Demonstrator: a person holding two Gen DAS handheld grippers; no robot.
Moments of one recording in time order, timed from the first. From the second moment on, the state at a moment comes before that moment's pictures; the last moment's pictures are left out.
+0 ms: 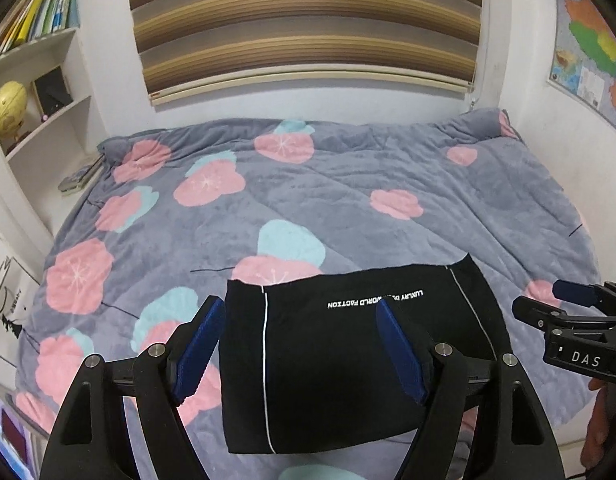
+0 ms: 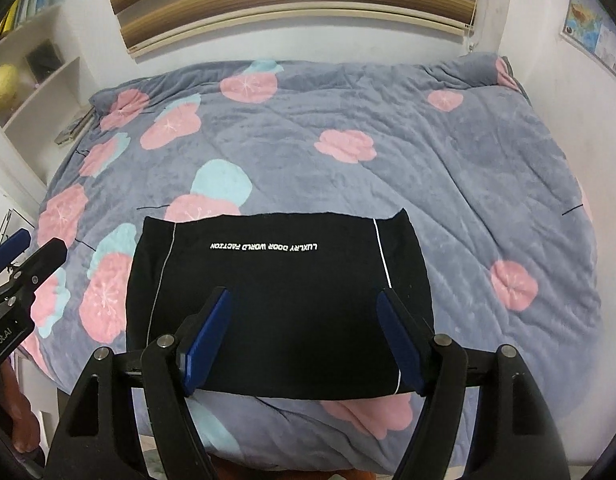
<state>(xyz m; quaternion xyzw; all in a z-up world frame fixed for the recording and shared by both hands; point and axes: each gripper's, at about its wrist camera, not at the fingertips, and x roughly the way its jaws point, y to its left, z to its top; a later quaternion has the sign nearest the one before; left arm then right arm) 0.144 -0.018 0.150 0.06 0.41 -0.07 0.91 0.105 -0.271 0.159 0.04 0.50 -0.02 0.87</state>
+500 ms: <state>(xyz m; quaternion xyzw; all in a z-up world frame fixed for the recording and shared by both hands) 0.144 -0.030 0.142 0.06 0.43 -0.09 0.90 0.099 -0.283 0.156 0.04 0.50 -0.04 0.86</state>
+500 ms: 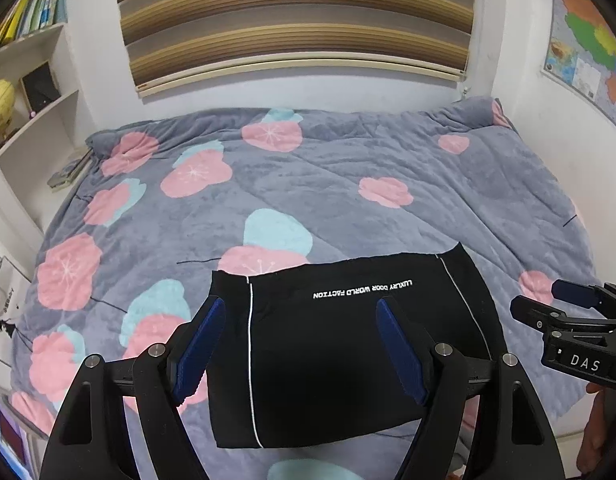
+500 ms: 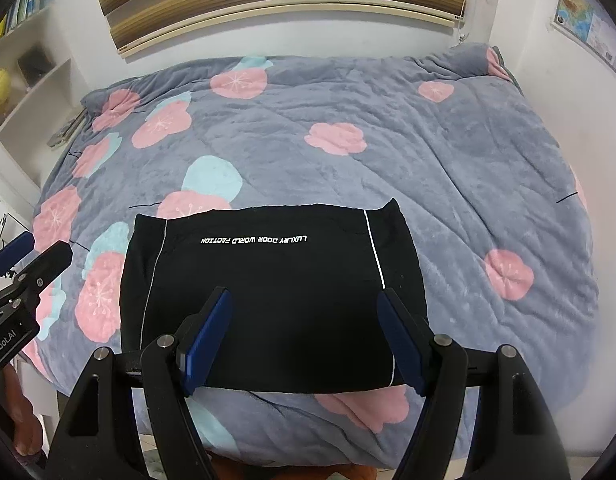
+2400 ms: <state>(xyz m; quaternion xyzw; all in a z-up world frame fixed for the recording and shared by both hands) 0.142 -0.027 0.133 0.11 0.44 -0.04 0.89 0.105 -0.275 0.134 0.05 0.53 -0.01 0.85</state>
